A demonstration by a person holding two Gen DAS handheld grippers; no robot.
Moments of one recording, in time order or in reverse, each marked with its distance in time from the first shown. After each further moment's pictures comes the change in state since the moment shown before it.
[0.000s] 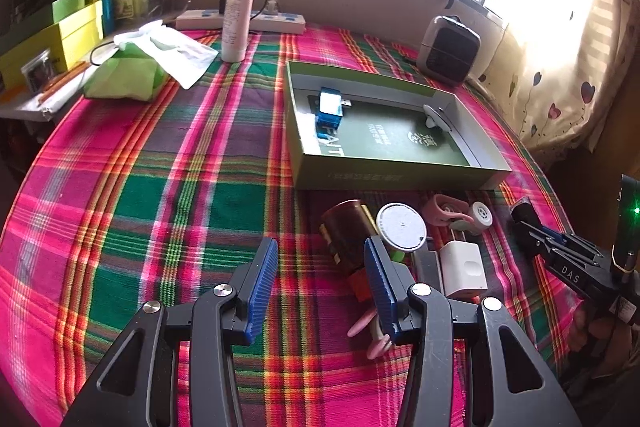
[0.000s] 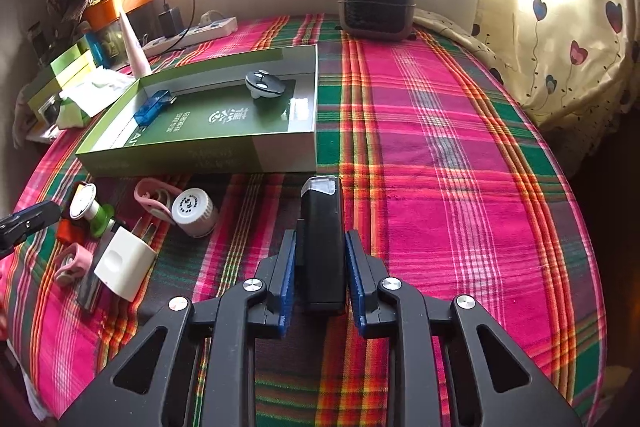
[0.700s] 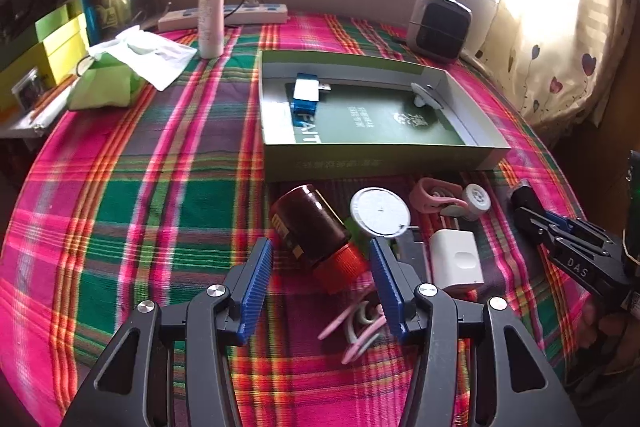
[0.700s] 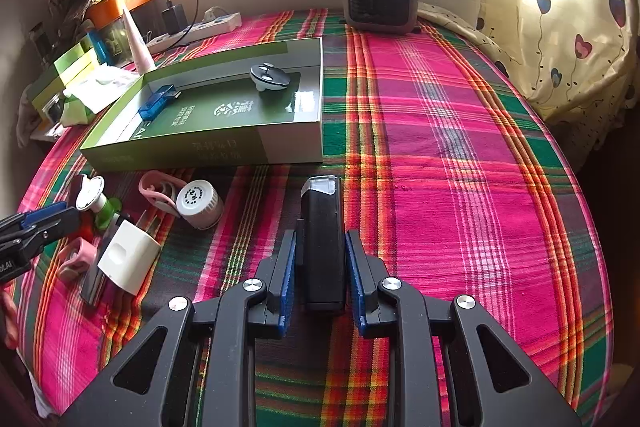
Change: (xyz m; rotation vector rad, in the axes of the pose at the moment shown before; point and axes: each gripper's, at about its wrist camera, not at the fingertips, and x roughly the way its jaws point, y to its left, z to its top) left arm 0.011 -0.023 0.000 0.062 0.043 0.051; right arm 0.001 0.001 -0.001 0.000 0.013 0.018
